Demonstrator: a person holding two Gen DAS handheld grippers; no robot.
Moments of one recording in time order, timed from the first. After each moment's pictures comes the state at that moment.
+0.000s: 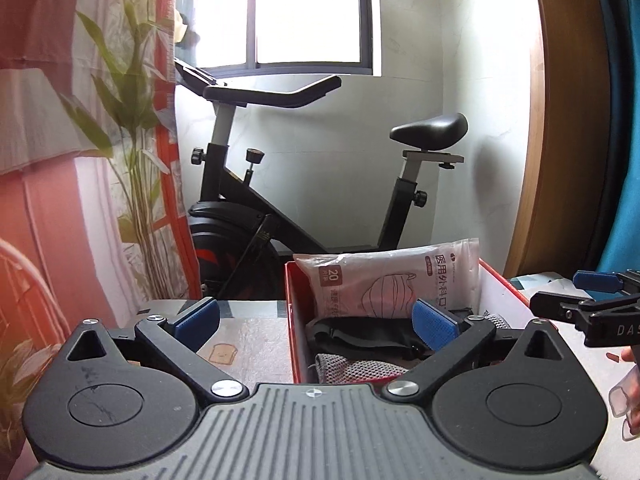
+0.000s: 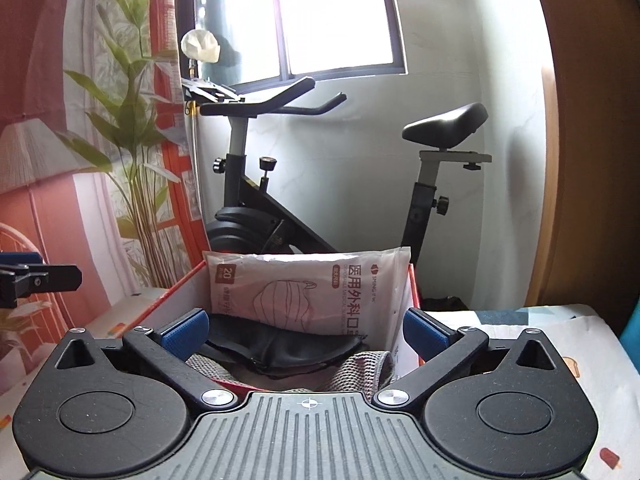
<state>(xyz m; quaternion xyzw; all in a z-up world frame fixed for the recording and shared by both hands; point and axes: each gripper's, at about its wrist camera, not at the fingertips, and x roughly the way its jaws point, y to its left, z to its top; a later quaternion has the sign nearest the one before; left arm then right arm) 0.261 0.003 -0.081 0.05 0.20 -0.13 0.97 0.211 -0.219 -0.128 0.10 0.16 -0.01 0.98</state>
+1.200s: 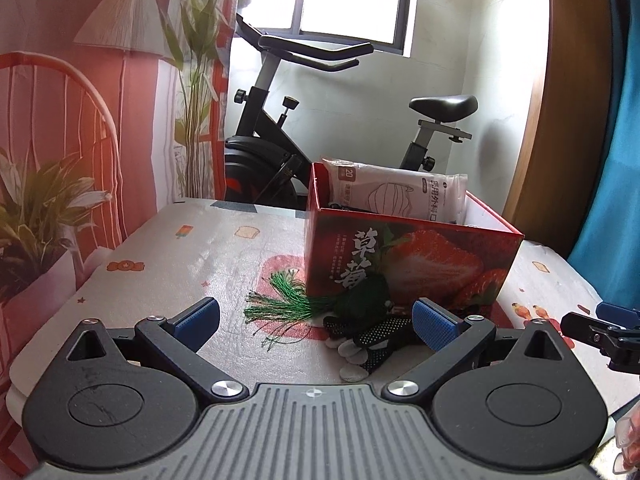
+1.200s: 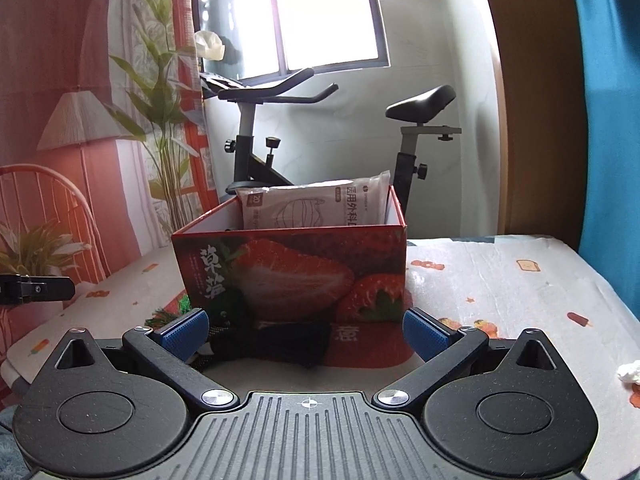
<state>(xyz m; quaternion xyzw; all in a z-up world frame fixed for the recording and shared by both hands) 0.118 0.055 -0.150 -0.02 0.24 -0.10 0.97 0.039 -0.163 -0.198 0.11 0.17 -0.03 0.98</state>
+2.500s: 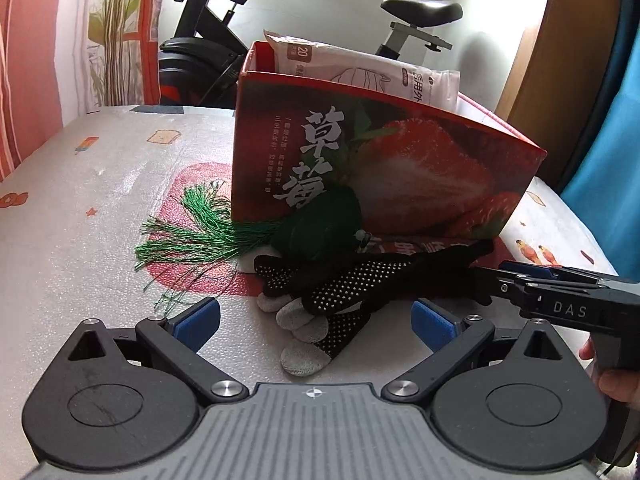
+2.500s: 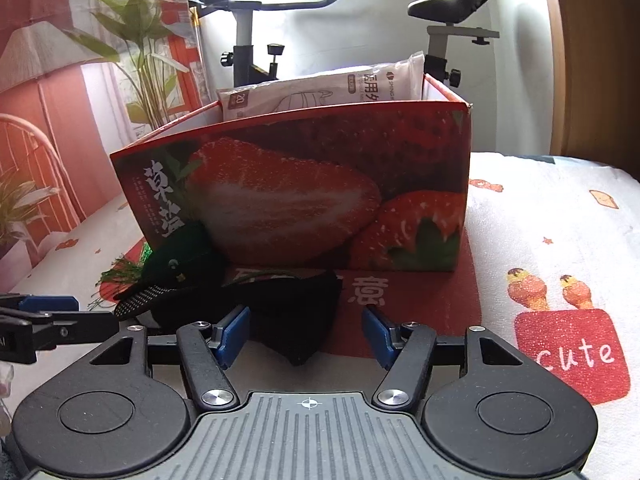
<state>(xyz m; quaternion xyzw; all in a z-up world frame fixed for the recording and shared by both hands) 0.216 0.003 -0.236 -0.02 0.36 -0.18 0.92 0.176 -0.182 -0.272 0.14 0.29 0.02 0.95</state>
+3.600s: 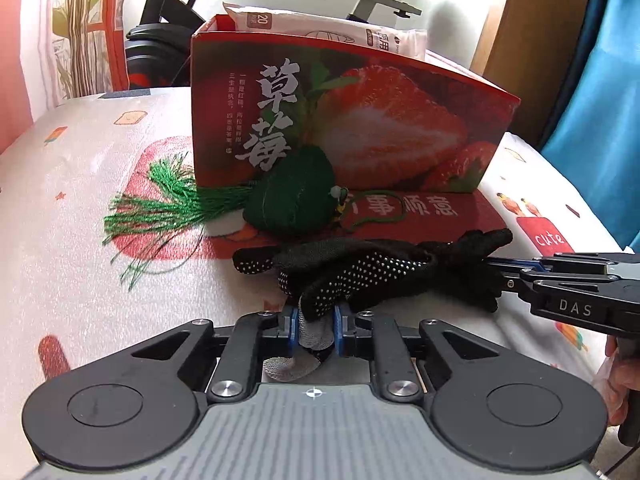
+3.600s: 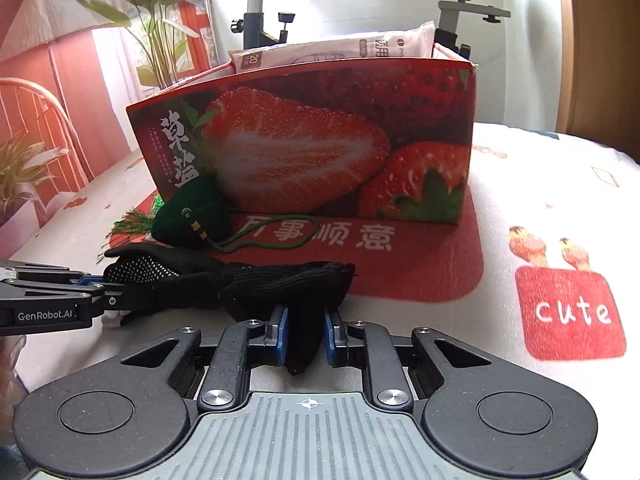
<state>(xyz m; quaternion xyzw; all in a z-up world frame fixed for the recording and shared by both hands) 0.204 -0.006 -0.256 0.01 0.38 -0.22 0.90 0.147 -0.172 -0.278 0.12 0.33 0.04 0.94</state>
